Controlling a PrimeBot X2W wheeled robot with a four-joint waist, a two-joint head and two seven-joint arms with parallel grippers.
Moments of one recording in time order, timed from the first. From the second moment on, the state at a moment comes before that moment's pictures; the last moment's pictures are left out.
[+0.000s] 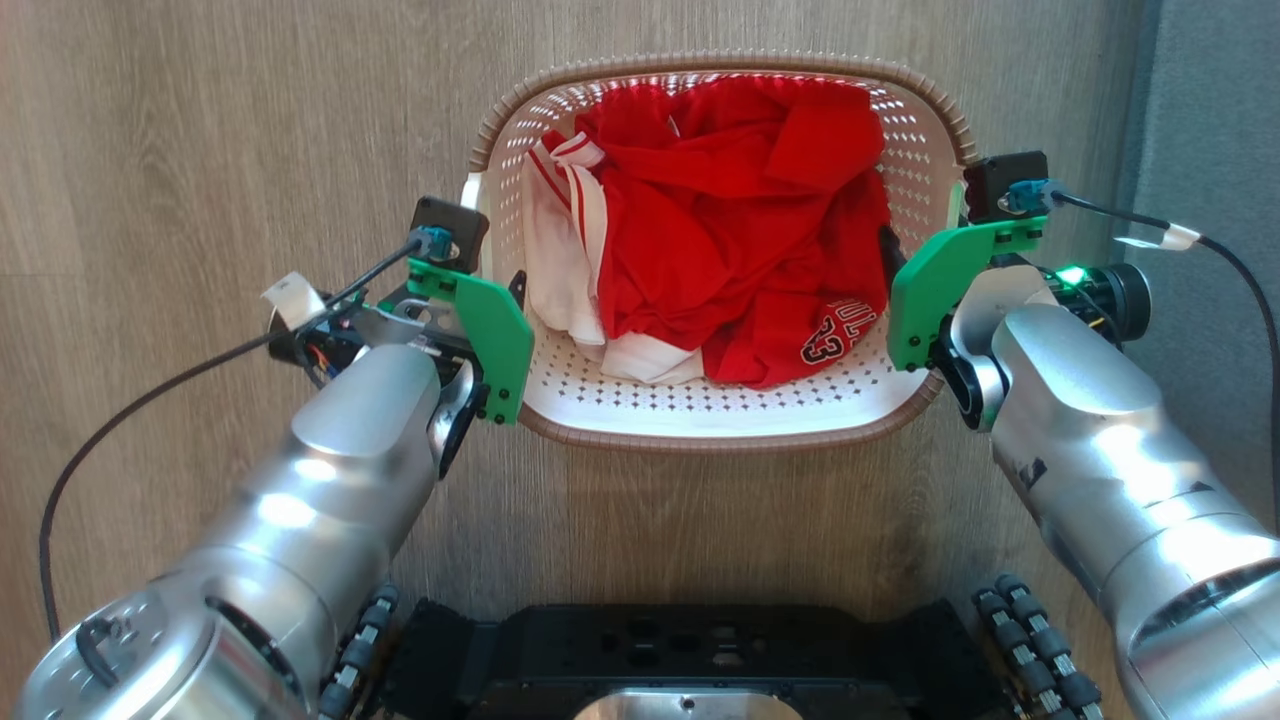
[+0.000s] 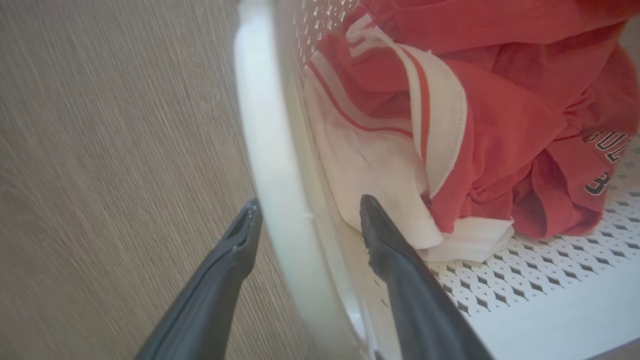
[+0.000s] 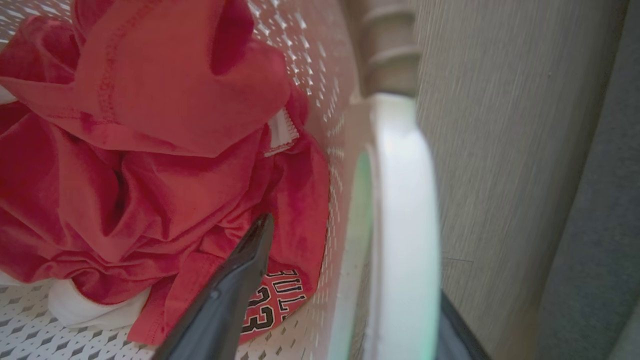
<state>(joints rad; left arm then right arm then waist) -0.94 0.03 -1.09 1.18 -0.84 0.02 -0.09 -0.95 -0.08 0.58 1.20 0.58 0.12 -0.09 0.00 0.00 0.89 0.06</state>
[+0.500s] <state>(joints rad) -0.96 0.03 -1.17 1.17 -0.91 0.03 -0.08 -0.96 -0.08 0.61 1.22 0.61 0.12 -0.09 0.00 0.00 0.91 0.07</state>
